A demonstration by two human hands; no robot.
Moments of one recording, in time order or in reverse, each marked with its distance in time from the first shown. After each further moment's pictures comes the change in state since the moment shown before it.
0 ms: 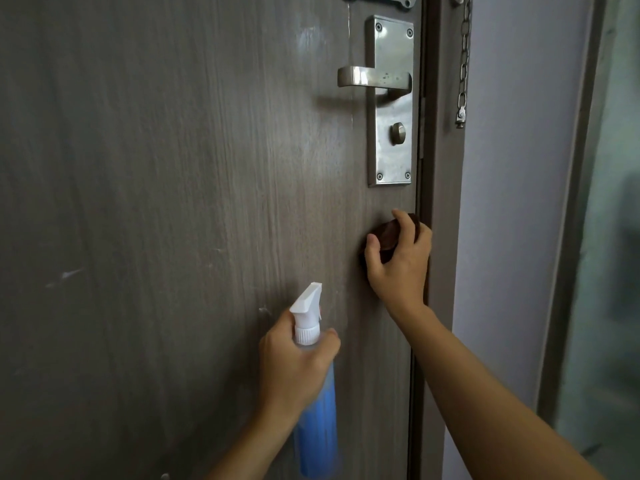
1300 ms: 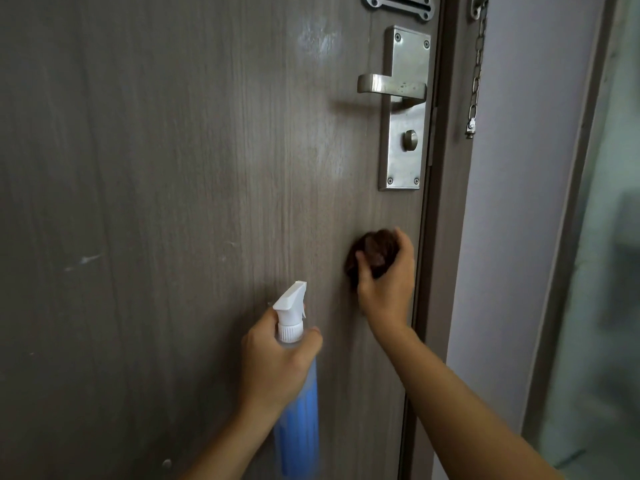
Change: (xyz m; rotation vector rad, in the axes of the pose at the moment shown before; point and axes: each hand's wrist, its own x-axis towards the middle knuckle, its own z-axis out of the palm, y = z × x) left_hand 0.002 -0.006 -0.033 0.017 0.034 0.023; right_hand -0.035 -0.027 0.016 0.179 0.053 0.041
